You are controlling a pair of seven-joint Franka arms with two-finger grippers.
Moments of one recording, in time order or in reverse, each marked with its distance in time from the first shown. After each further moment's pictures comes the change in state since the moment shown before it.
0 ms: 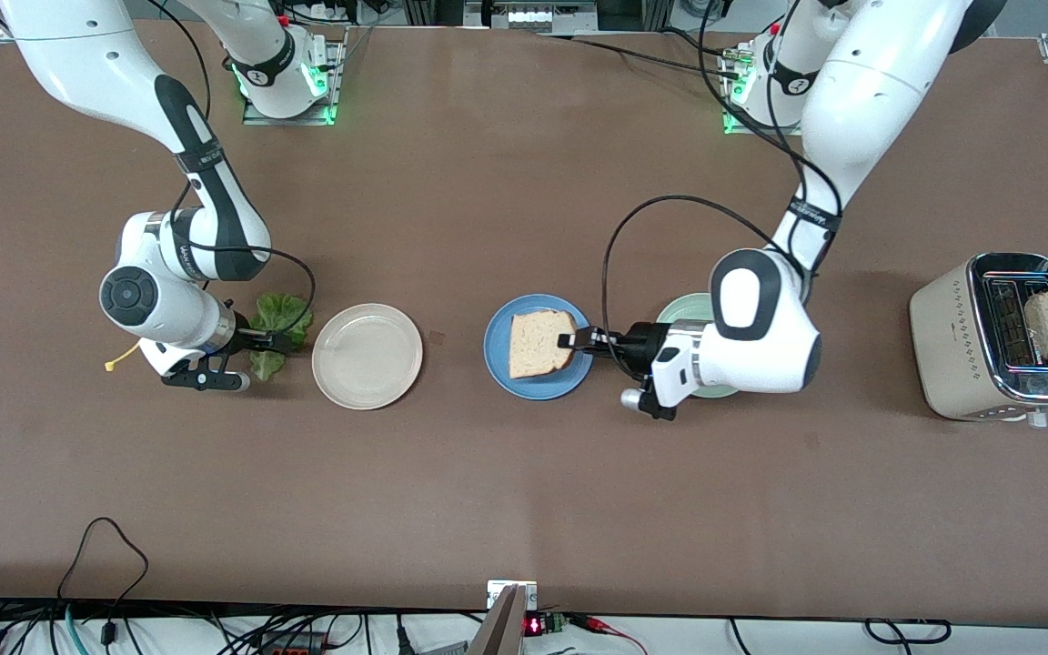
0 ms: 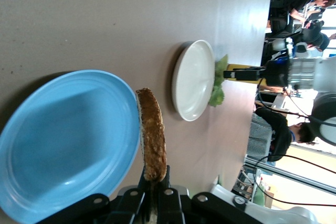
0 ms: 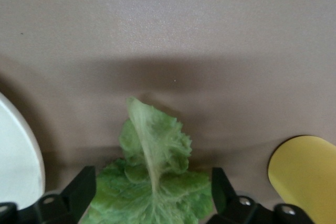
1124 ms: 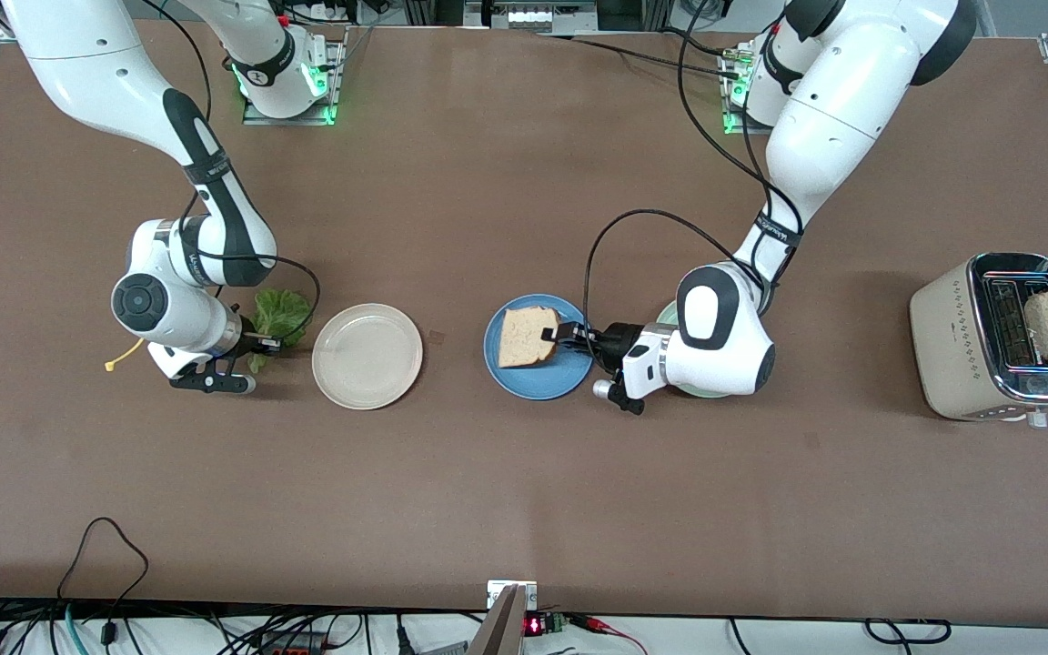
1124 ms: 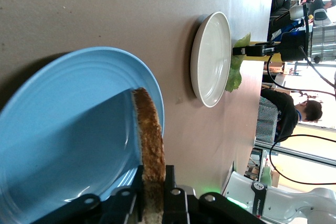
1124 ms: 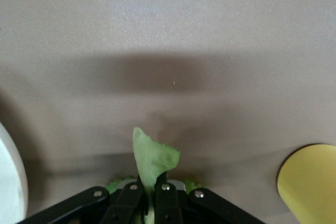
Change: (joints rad) left arm -0.029 0.089 0.003 0.003 -0.038 0.003 0.153; right arm 0.000 0.031 -0.001 0.007 0.000 0.025 -0.004
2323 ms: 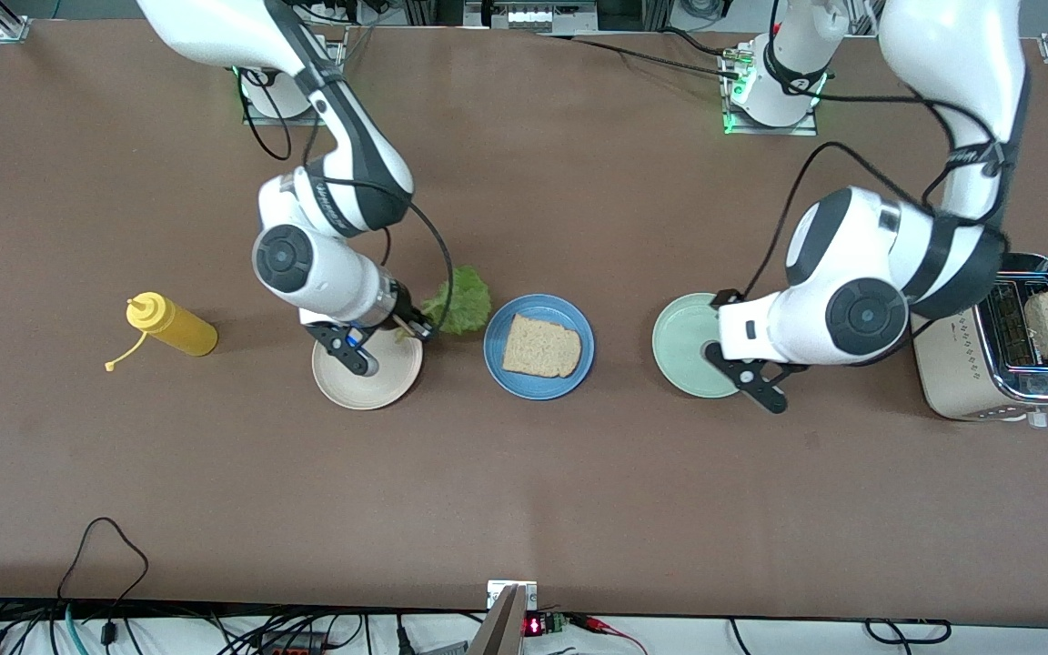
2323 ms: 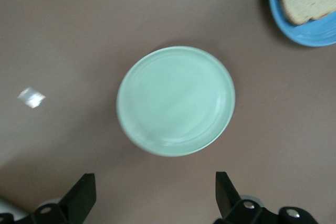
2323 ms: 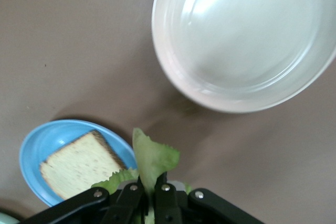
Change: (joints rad) left arm 0.107 -0.347 0.034 0.073 1.189 -0.438 -0.158; right arm 0.396 0.019 0.016 0.319 0.342 -0.212 0.922
